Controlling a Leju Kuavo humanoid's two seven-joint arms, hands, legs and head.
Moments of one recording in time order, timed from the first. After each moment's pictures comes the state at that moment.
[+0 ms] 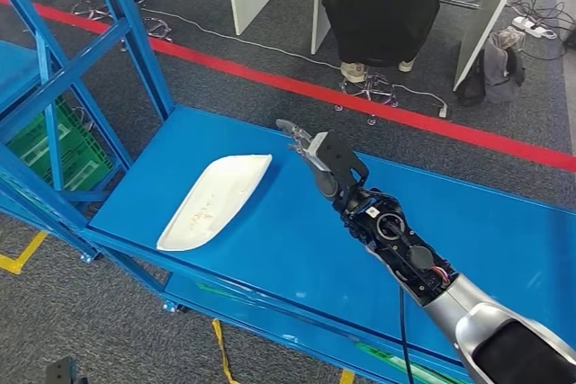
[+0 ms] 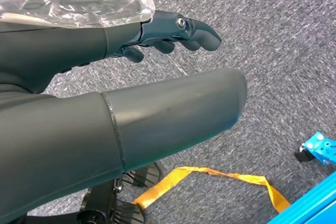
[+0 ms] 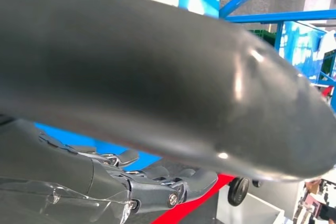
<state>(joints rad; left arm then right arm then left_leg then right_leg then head) -0.37 0.04 1.52 -0.13 -1.30 0.25 -0.36 -0.43 -0.25 0.55 -1.48 -0.10 0.00 -0.09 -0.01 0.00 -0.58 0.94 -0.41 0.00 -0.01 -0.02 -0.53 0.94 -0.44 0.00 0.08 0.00</state>
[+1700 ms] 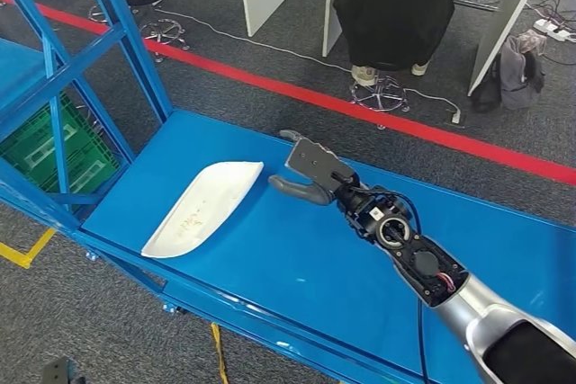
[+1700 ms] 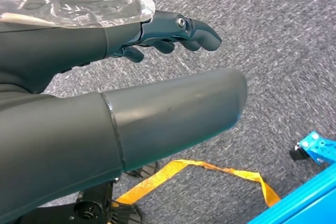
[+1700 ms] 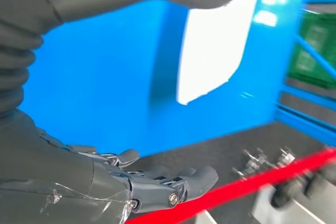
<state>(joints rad) -0.37 0.04 1.53 -0.13 -1.29 0.24 -0.36 -0.43 -0.30 0.57 -1.59 0.13 0.02 0.20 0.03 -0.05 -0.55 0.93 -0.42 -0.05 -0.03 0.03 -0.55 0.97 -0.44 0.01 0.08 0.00</state>
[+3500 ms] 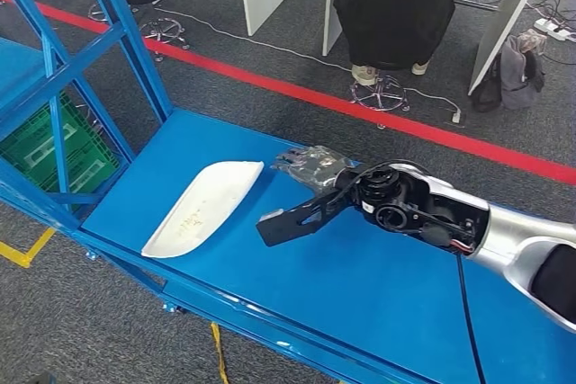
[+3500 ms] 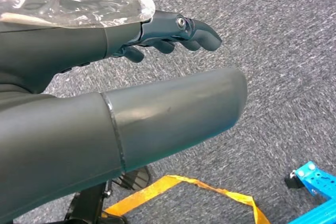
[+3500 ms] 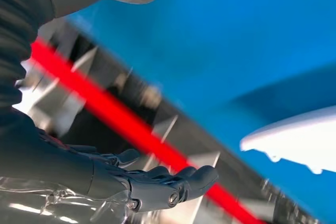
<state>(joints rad) -0.35 0.07 1.52 -0.13 -1.22 0.27 -0.40 -0.87 -0.58 1.15 -1.67 0.52 0.42 0.40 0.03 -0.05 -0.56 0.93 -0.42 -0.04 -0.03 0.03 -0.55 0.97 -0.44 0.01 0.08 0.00</state>
